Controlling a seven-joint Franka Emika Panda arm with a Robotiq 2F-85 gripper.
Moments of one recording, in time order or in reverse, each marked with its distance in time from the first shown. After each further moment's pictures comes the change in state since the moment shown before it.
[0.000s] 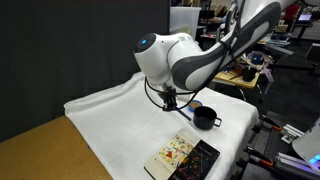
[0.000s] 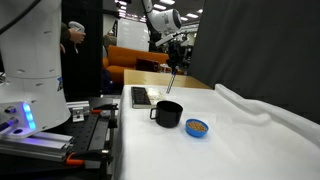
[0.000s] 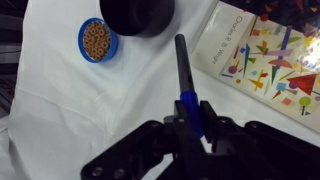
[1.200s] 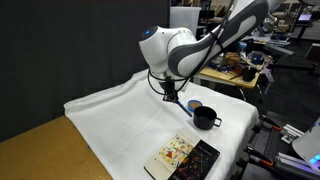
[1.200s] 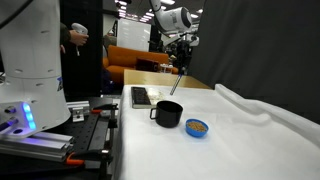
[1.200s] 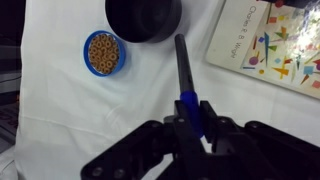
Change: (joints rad) arm -0.070 -0.004 -0.034 0.018 0.078 0.002 0.001
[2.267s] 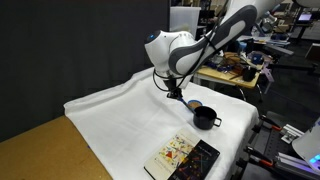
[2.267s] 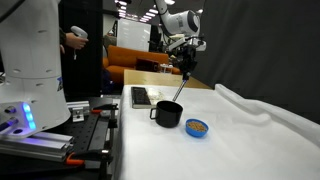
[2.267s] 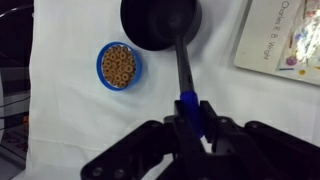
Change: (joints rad) arm -0.066 0.024 -0.021 -0.007 0.011 0.001 0.000
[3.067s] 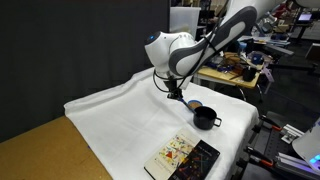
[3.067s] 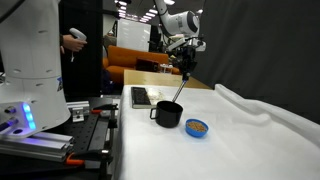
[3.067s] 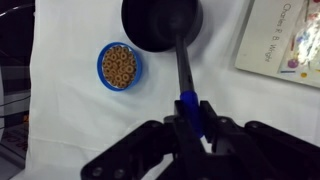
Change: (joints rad) arm 0.005 0.001 -0.009 -0.003 -0.001 0.000 -0.010
